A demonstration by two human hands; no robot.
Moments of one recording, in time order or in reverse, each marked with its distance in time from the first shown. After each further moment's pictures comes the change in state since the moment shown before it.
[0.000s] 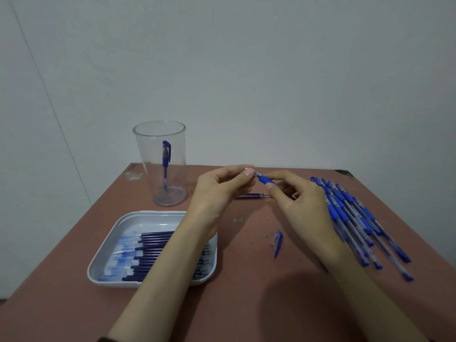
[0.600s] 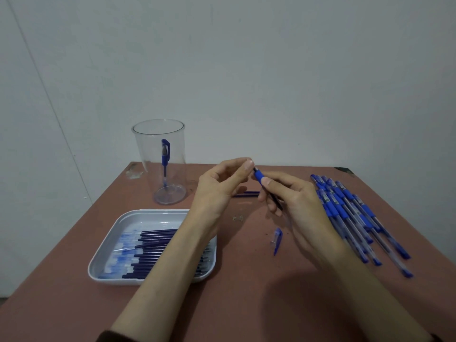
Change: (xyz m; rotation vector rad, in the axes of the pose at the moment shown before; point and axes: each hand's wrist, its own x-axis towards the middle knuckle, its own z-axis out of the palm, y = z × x) left_hand -0.002 -0.004 0.003 0.057 0.010 0.059; right_hand -0.003 -0.009 0.002 0.554 -0.166 0.279
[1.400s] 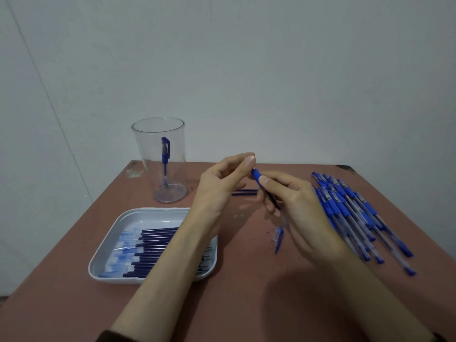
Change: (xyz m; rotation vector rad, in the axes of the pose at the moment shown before) left_hand -0.001 0.002 0.001 0.002 -0.019 0.021; right_hand -0.002 0.001 0.003 0.017 -0.043 0.002
